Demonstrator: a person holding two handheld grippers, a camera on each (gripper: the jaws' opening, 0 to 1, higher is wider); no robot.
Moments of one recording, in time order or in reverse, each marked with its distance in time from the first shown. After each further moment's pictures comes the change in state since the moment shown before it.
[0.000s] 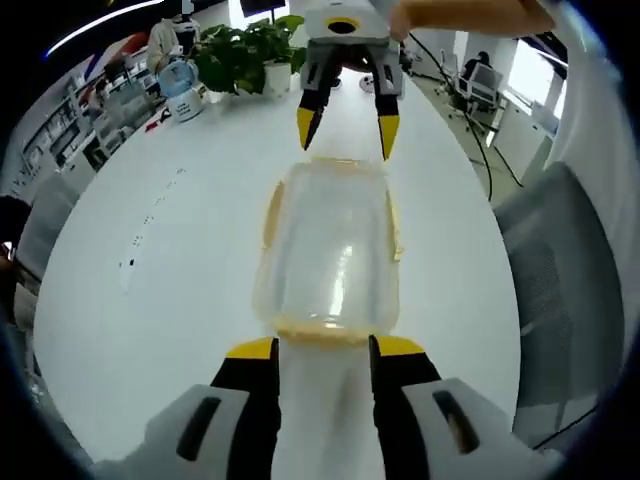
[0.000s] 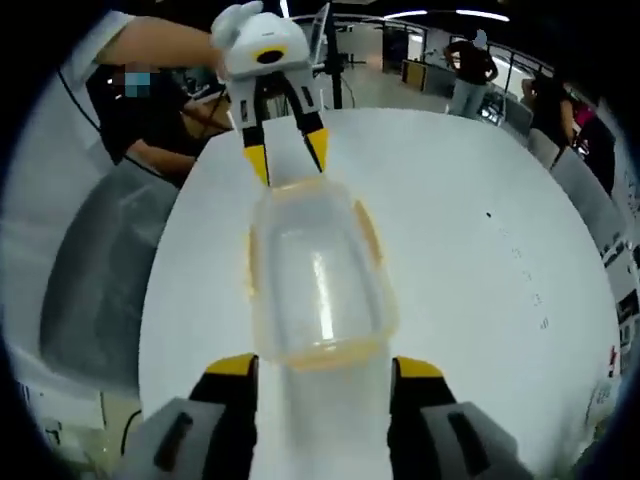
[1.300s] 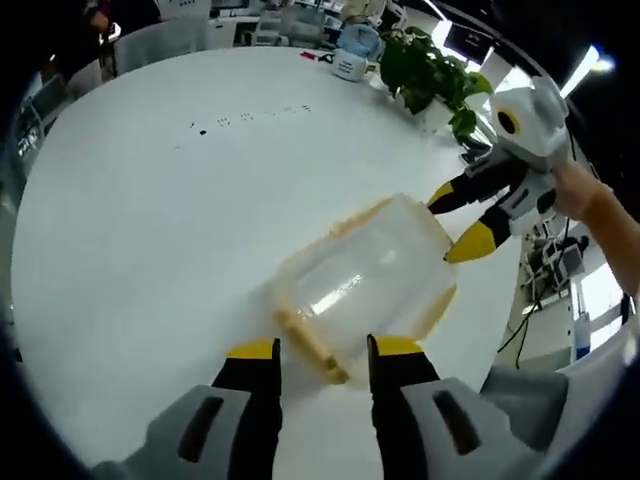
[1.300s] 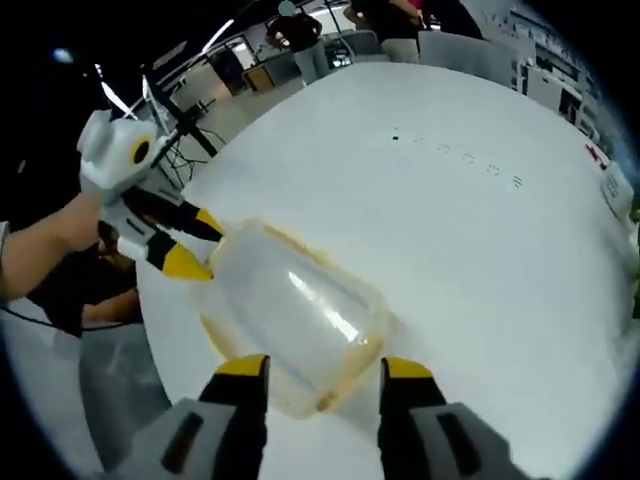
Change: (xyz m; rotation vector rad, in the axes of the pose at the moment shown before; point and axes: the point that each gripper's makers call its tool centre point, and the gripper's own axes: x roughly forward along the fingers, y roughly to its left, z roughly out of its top) left arm 0.020 0.000 -0.009 -0.800 -0.038 0.114; right arm 0.023 -0.001 0.012 0.686 -0.086 -0.080
